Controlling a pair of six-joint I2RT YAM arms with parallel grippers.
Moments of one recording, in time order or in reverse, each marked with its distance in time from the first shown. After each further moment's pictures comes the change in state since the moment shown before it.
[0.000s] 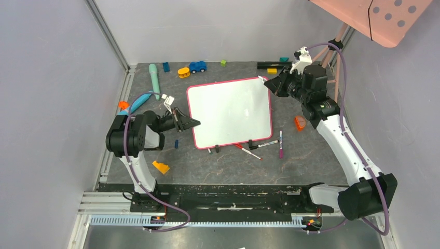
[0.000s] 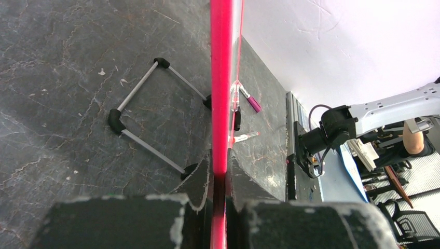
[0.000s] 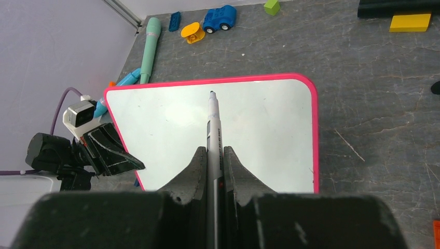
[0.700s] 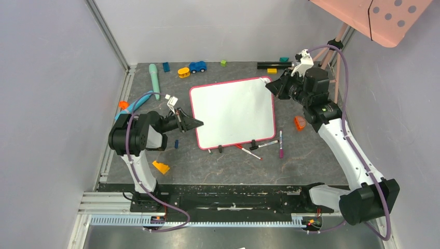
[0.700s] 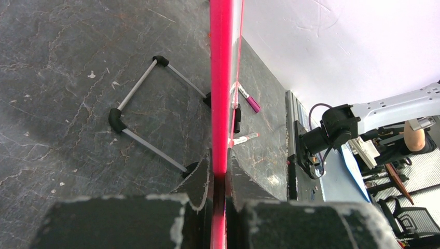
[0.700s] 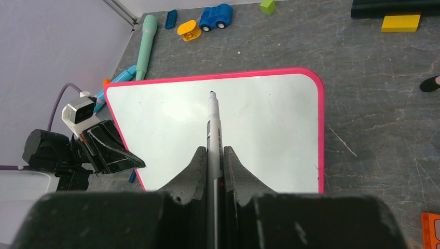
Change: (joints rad) left arm -0.050 0.032 -0.005 0.042 -0.040 -0.002; right arm 0.000 -0.042 -0.029 -0.009 0.007 -0.025
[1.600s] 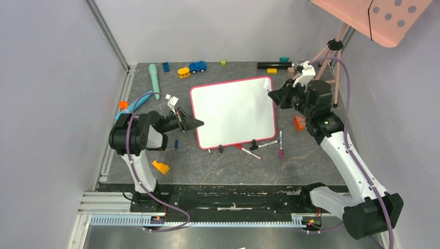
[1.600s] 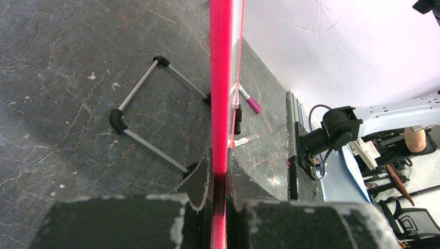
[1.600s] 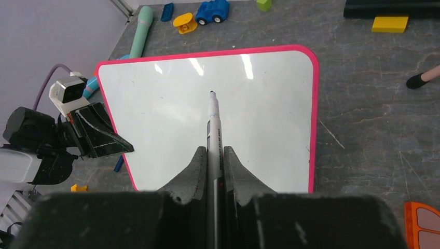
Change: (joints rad) left arm -0.005 -0.003 -0.003 0.003 -0.013 0.001; right arm 0.000 -0.122 -0.157 0.043 -0.002 -0.059
